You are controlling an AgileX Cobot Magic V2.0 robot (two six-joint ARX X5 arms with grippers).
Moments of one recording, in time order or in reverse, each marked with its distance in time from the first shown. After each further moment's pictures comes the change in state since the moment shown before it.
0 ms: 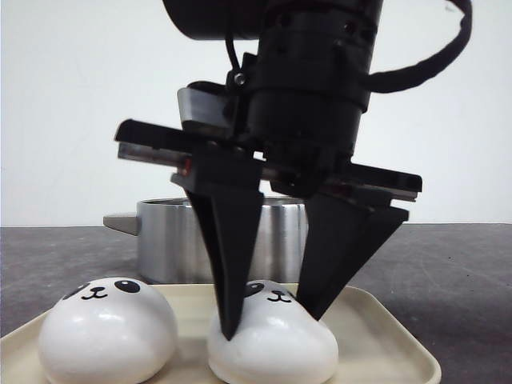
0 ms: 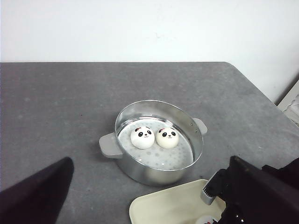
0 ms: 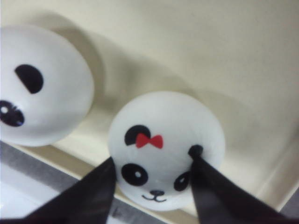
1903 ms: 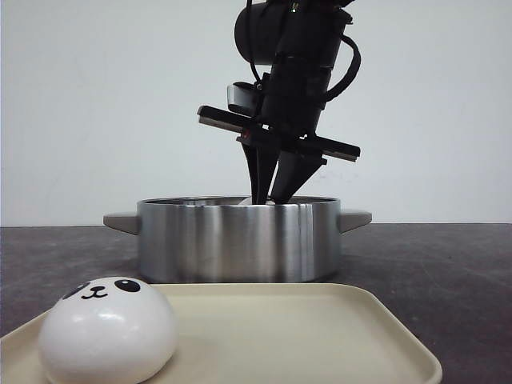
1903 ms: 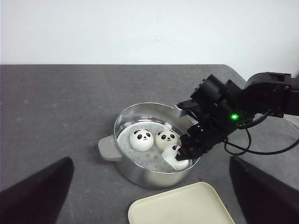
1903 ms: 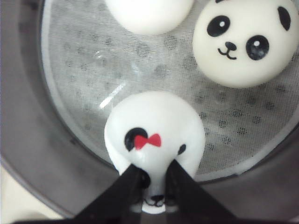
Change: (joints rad) left arm 0.000 0.001 0.000 0.011 0.001 0.000; right arm -0.391 0.272 0.528 -0.143 -0.078 -0.266
